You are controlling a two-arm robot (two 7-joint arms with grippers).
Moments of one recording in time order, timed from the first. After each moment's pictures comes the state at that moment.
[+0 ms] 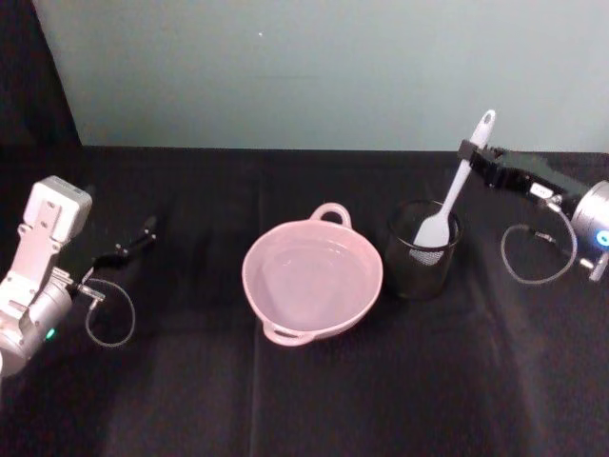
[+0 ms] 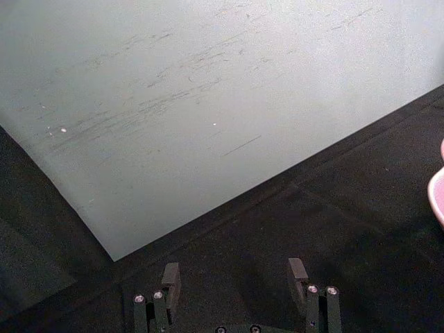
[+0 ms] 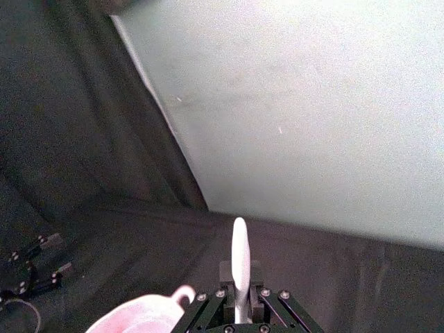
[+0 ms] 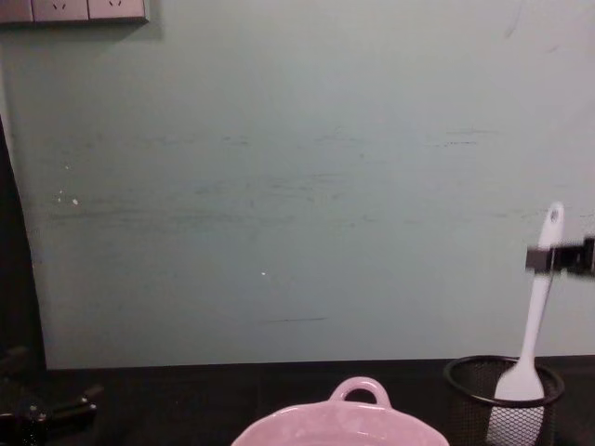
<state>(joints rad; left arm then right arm) -0.20 0.60 0.45 -1.41 -0.25 -0.12 0.03 0.41 0.62 -0.37 -1.42 0.92 0.26 0.39</state>
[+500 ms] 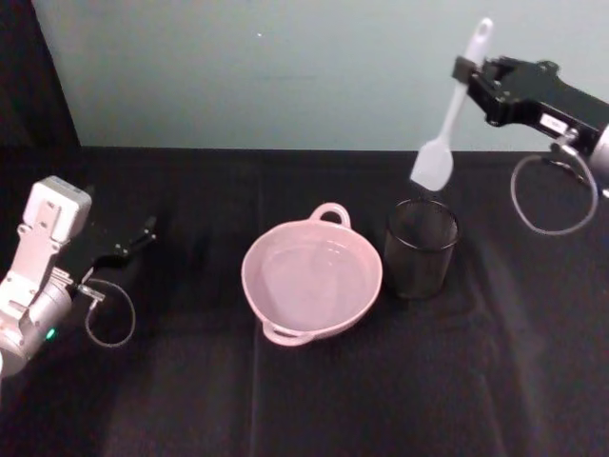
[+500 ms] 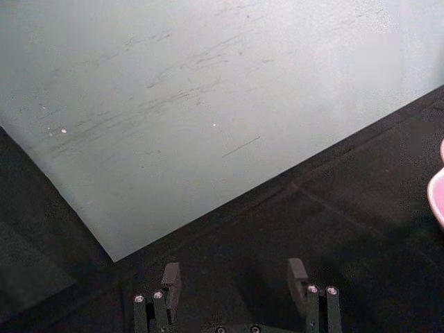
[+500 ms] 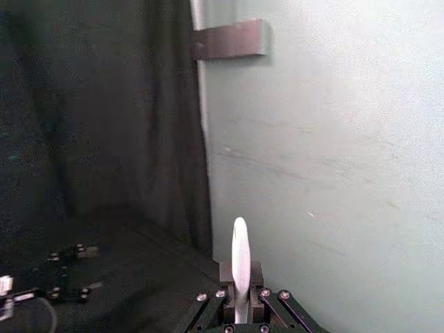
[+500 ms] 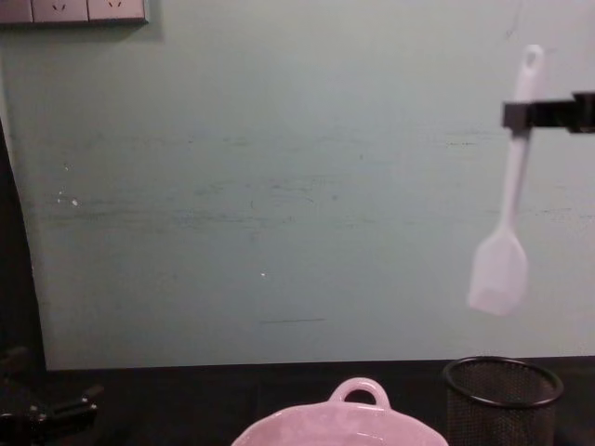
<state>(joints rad) -0.20 0.60 0.45 -1.41 -0.25 -0.12 0.03 0.45 0.71 -0.36 -1.66 0.77 0.20 0.42</state>
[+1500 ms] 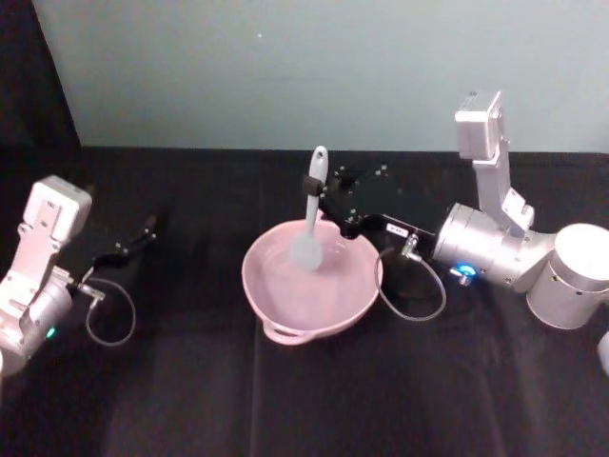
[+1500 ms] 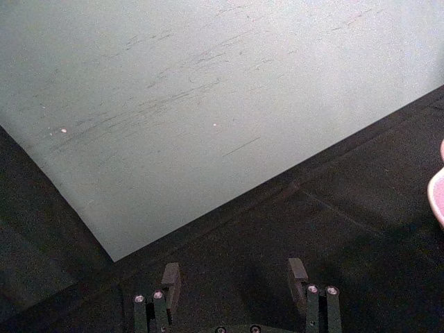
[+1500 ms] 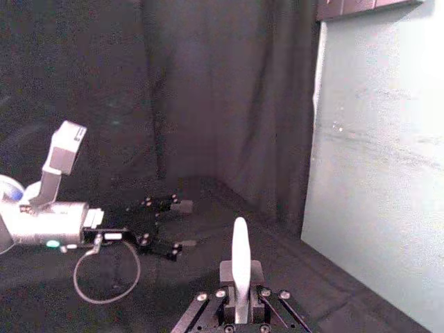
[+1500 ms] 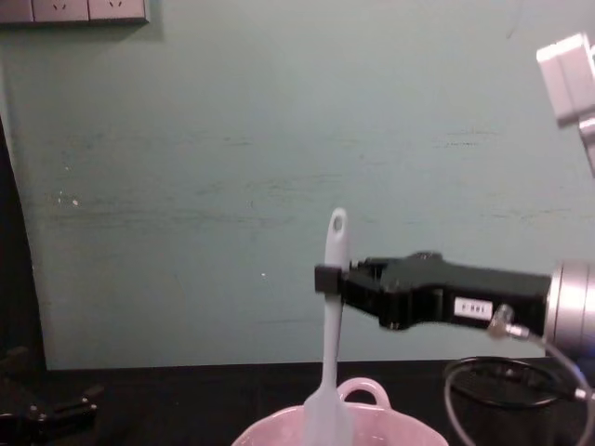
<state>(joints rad) -0.20 0.60 0.45 -1.41 -0.25 -0.12 0.03 0.51 0.44 -0.60 -1.32 0.55 -0.10 0.65</state>
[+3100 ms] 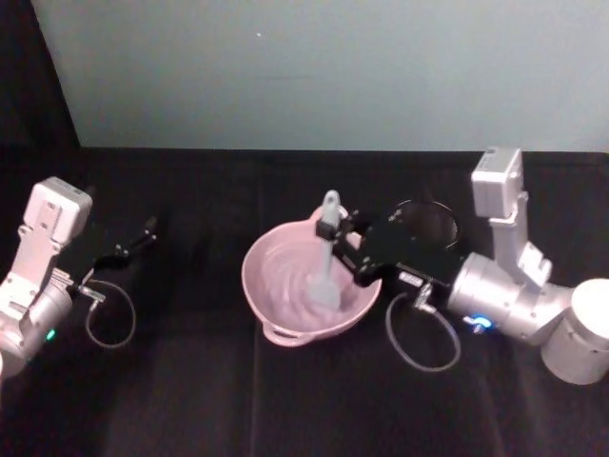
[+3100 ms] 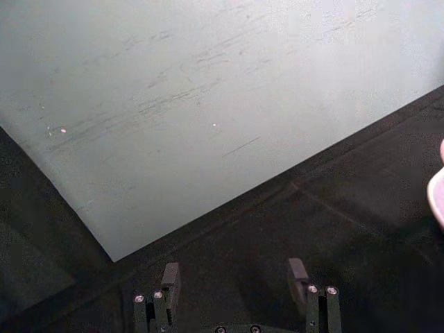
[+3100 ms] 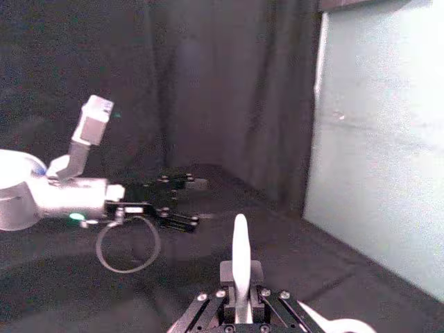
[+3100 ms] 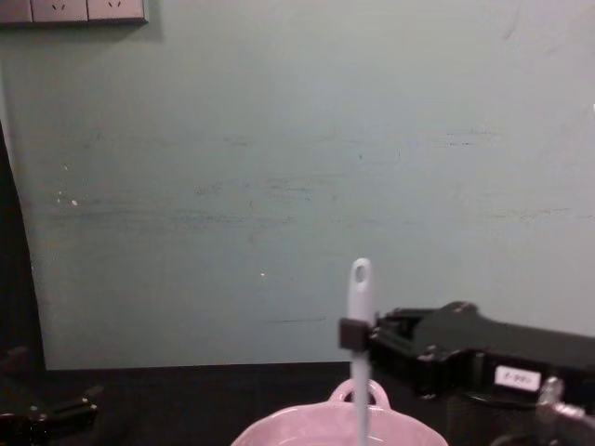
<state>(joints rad) -0.20 0.60 0.45 -1.41 -0.25 -0.12 0.03 0.34 0.46 -0.51 -1.42 0.47 -0.13 0.66</state>
